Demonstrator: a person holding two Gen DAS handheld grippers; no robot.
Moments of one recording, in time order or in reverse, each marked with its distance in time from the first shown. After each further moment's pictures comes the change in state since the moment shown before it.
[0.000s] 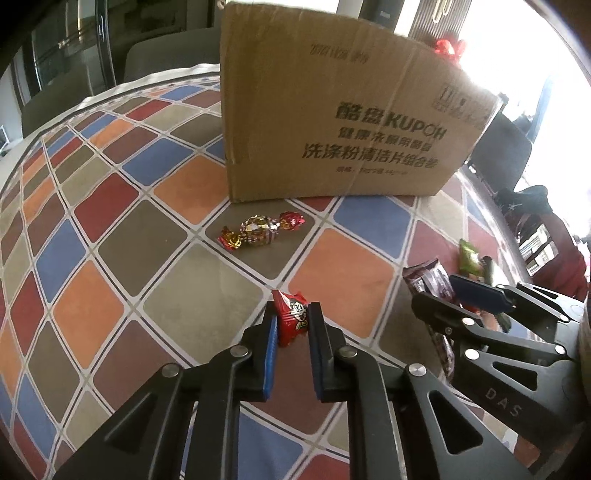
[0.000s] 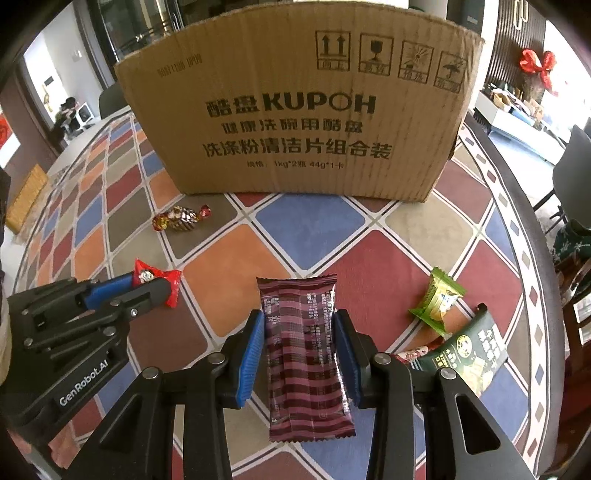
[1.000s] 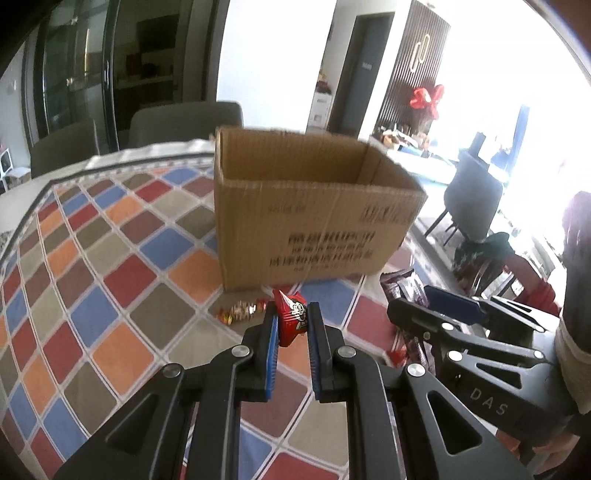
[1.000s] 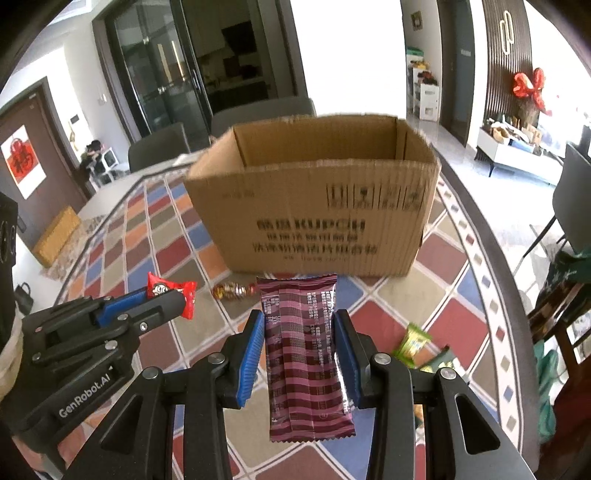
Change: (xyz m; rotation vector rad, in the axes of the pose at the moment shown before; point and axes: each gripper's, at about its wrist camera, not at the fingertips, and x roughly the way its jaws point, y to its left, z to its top) left arm -0.097 -0.020 0.030 0.015 -0.239 -0.044; right arm -0.095 0.000 0.016 0.012 -0.230 0.073
